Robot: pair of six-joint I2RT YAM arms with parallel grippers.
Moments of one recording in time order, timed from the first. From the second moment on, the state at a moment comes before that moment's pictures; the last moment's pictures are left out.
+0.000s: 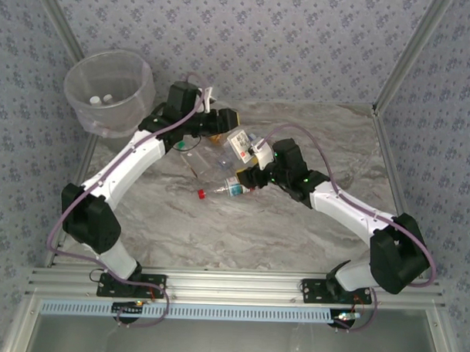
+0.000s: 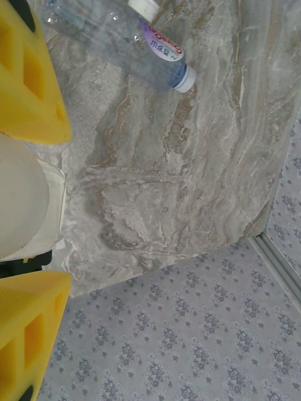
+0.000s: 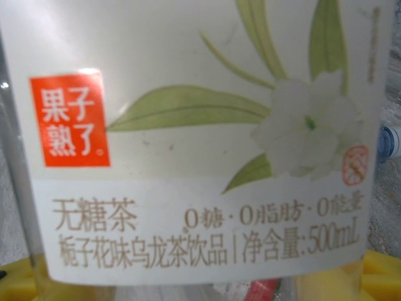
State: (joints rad) left arm -0.49 1.64 1.56 -0.47 0.45 -0.64; right arm 0.61 1.40 0.93 -0.07 -0.27 -0.03
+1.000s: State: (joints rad) left arm -0.49 1.65 1.55 -0.49 0.43 -0.63; right arm 0.62 1.41 0.94 -0.06 -0.29 -0.02
